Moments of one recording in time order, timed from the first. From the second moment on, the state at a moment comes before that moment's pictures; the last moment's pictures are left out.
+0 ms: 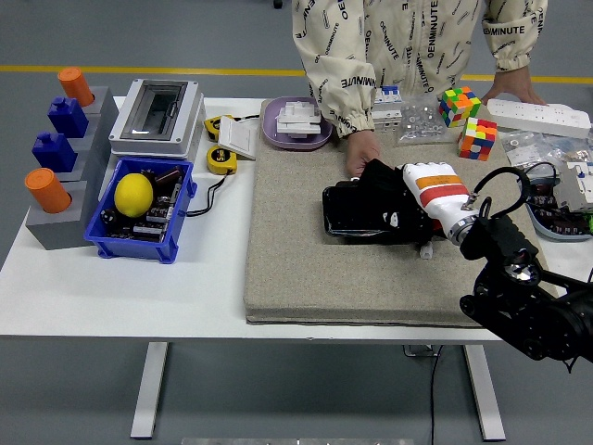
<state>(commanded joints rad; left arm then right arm) -0.07 0.23 -1.19 -0.22 0.90 0.08 0.13 0.69 -0.29 0.44 0.95 -1.87 -0.45 -0.22</state>
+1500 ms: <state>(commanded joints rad) -0.06 0.24 -1.19 -0.22 0.91 0.08 0.13 0.71 -0.30 0.48 0.93 -1.90 -0.44 -0.22</state>
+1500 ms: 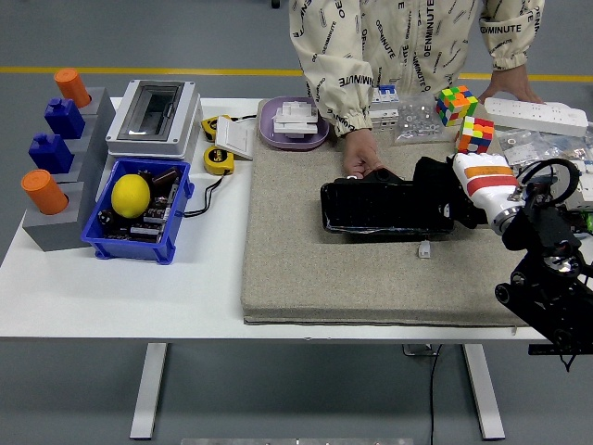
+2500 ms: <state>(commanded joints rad) -0.07 0.24 -1.18 -0.22 0.90 0.08 0.13 0.82 -0.08 0.33 1.04 -1.88 -0.43 -0.23</state>
